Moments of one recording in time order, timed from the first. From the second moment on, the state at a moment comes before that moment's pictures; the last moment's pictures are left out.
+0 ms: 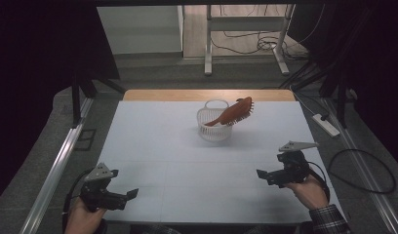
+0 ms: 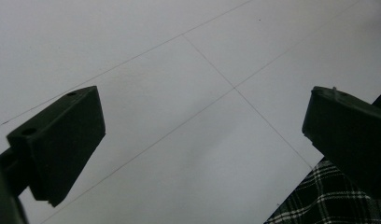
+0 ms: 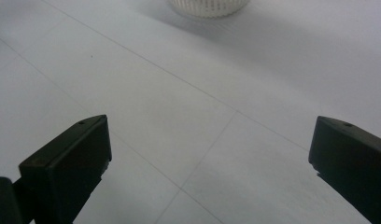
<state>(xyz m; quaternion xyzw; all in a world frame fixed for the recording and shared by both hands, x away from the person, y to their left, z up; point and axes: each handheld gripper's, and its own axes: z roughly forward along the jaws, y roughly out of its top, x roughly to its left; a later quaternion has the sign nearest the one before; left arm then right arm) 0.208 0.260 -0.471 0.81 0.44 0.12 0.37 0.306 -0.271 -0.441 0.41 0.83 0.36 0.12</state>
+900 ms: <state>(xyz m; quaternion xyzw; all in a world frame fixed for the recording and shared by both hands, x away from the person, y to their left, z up) 0.207 0.260 -0.471 0.81 0.44 0.12 0.37 0.275 -0.300 -0.449 0.44 0.82 0.33 0.14</state>
